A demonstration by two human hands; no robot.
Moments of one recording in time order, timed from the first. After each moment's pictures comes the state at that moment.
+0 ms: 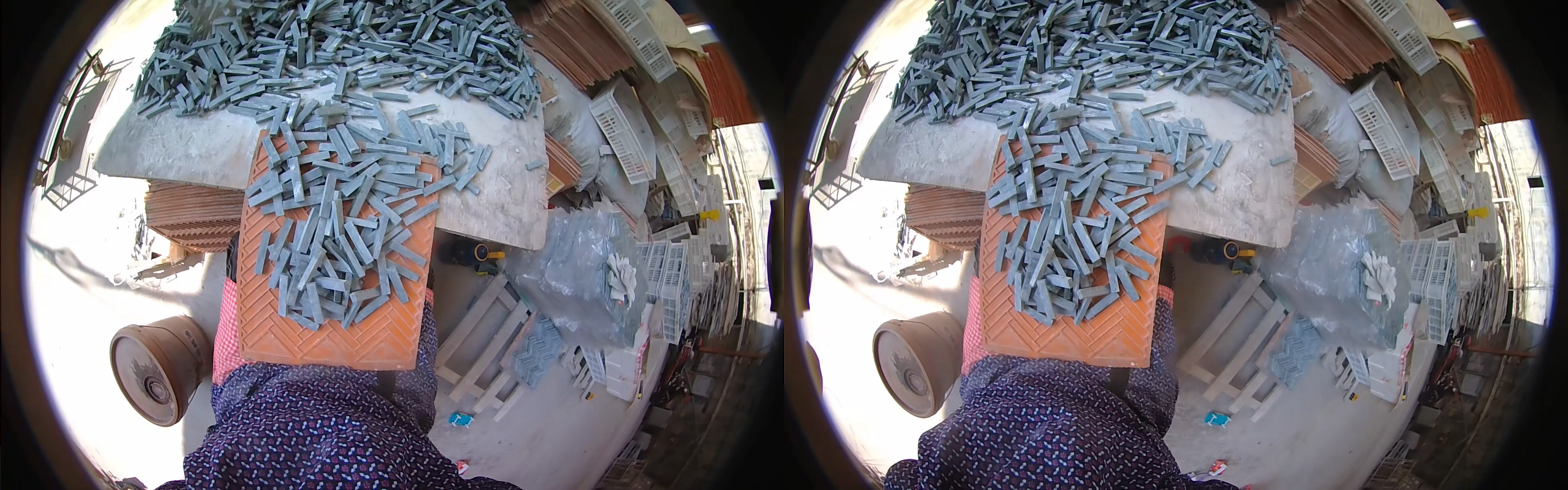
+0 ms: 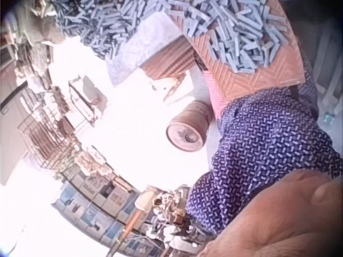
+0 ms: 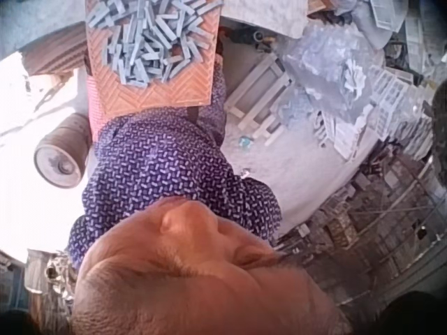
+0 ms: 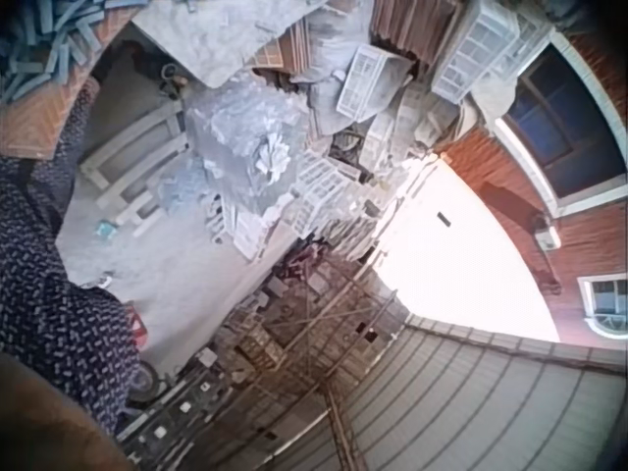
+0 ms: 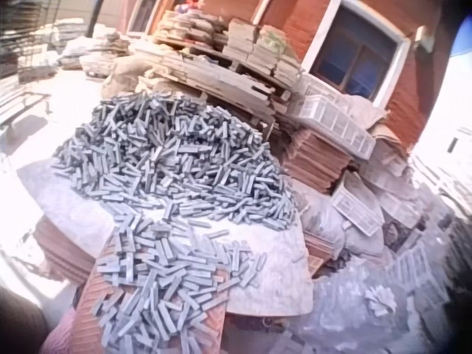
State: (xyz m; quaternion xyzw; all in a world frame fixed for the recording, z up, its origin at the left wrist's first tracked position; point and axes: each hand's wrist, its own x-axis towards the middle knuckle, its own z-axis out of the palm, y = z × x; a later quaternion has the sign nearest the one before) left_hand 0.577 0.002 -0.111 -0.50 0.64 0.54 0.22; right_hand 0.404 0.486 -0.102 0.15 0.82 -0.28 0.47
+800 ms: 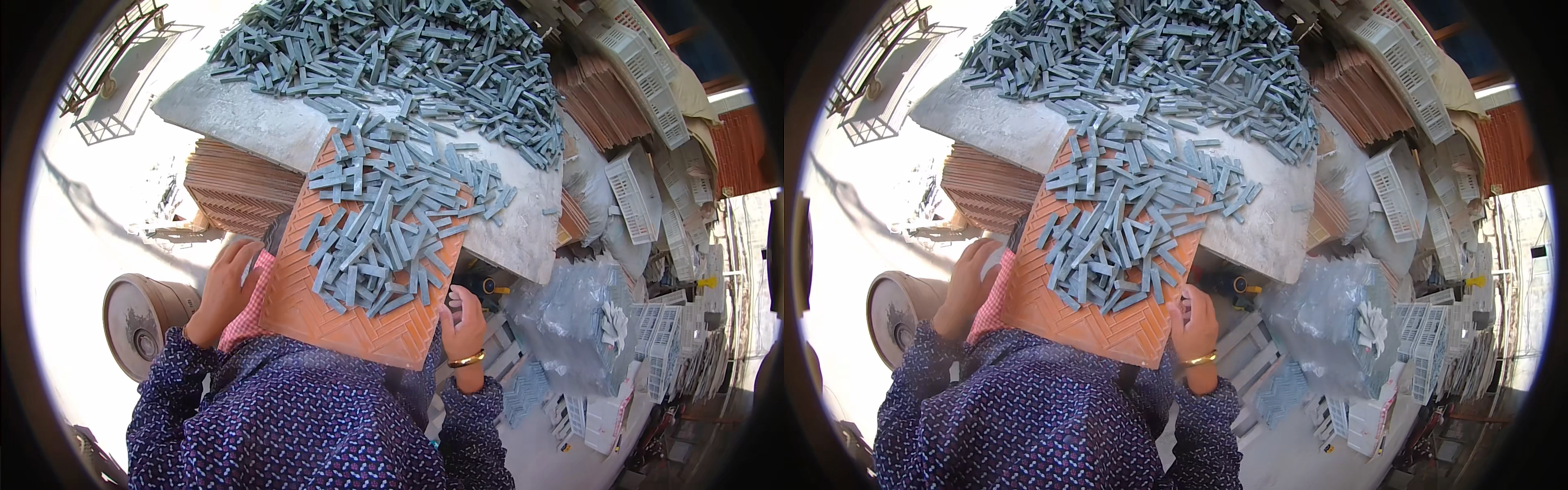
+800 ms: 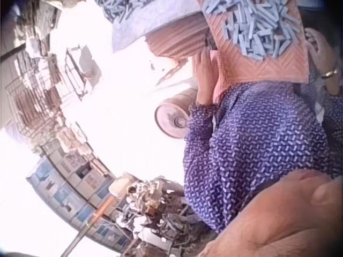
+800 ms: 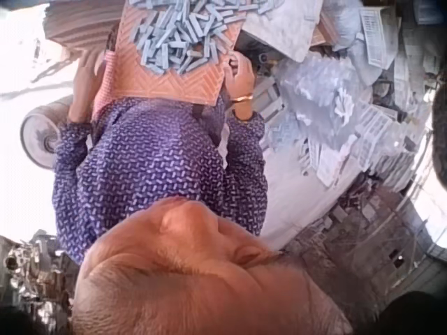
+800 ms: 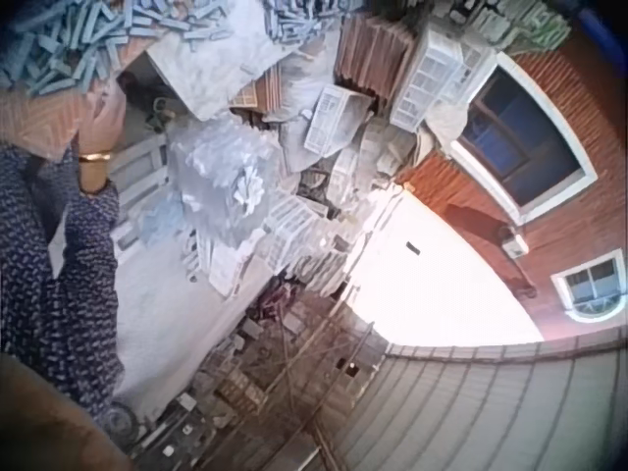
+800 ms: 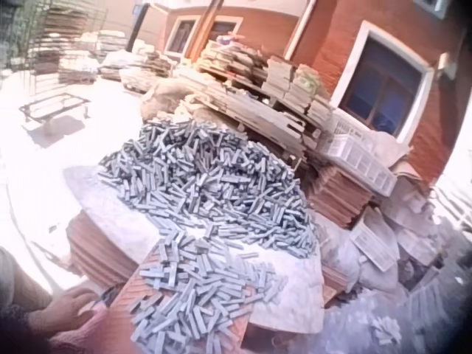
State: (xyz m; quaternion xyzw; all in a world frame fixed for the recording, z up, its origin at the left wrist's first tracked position) left_hand 0.342 0.013 0.028 -0.12 0.94 0.30 -0.13; right_hand 0.202 0.353 0.033 -0.20 0.91 -0.37 -0.03
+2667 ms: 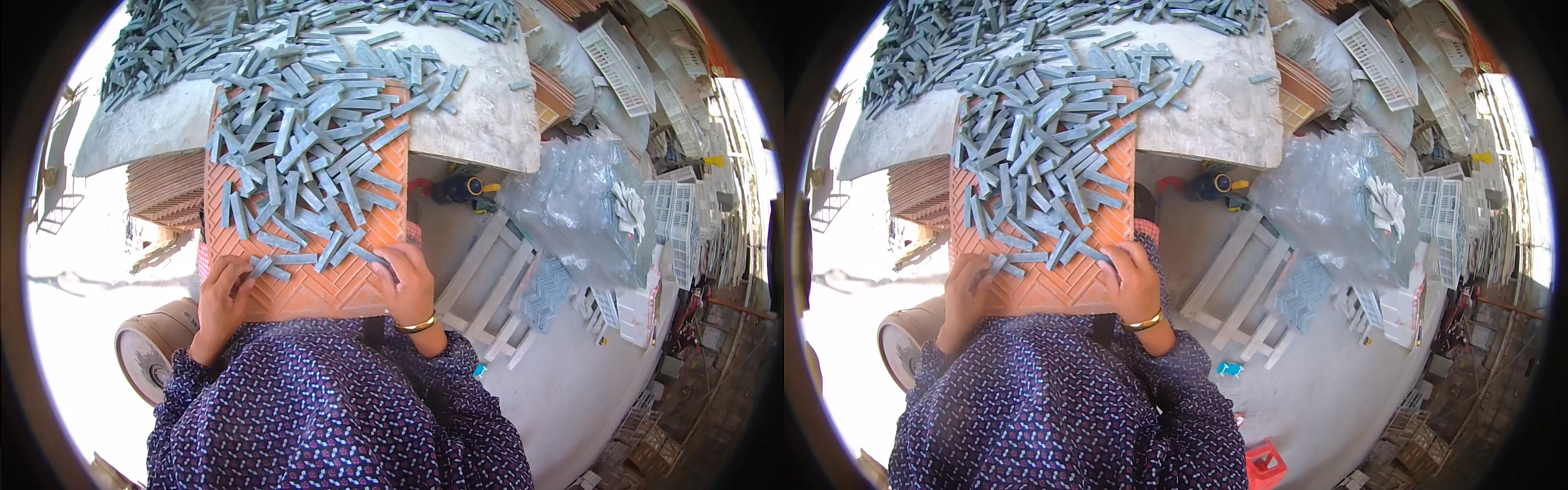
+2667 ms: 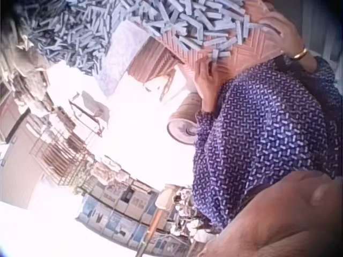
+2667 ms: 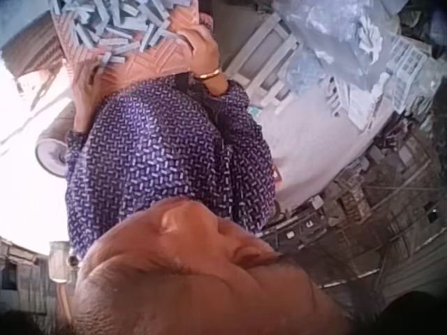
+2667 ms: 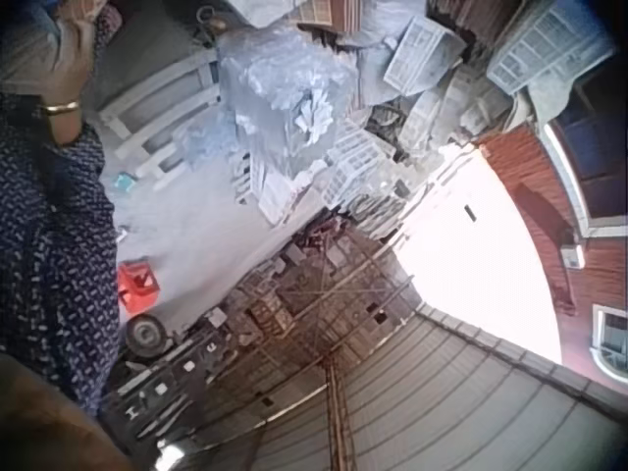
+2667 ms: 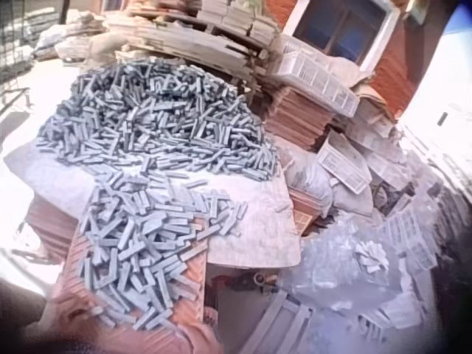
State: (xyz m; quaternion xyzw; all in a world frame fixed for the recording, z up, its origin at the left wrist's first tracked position) left_hand 0.328 0.071 0.009 -0.05 0.90 0.43 -0.03; right_hand 0.248 0.344 -0.002 -0.18 0.88 -0.43 -0.04
